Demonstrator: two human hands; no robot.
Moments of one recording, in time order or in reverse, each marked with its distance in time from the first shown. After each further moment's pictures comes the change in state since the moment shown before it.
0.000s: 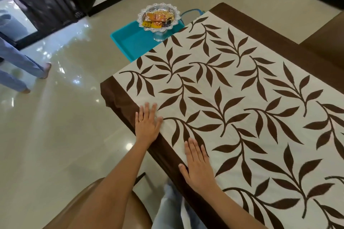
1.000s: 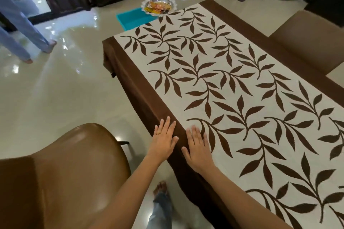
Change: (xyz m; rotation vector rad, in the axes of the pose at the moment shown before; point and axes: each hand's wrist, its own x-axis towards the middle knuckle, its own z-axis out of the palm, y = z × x) left_hand -0.323 0.130 0.064 -0.125 -0.105 0.168; right_hand -0.216 0.078 0.009 -0.100 -0.030 -0.022
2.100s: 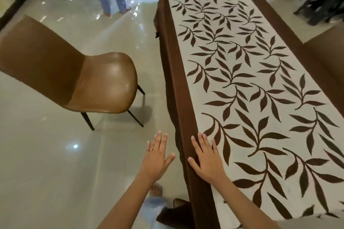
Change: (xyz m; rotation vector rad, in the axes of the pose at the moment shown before) left_hand -0.322 0.266 0.204 -0.142 0.137 -0.507; right_hand -0.307 0.217 0.010 -0.106 -0.080 -0.561
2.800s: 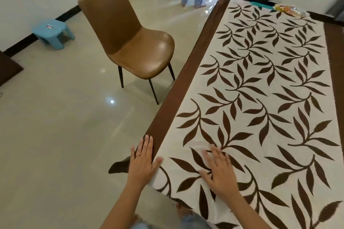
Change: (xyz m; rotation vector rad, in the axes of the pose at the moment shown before) left_hand -0.080 0.181 0.151 -0.073 0.253 -0.632; right_hand -0.072 0.235 -0.042 -0.062 -0.172 -0.412
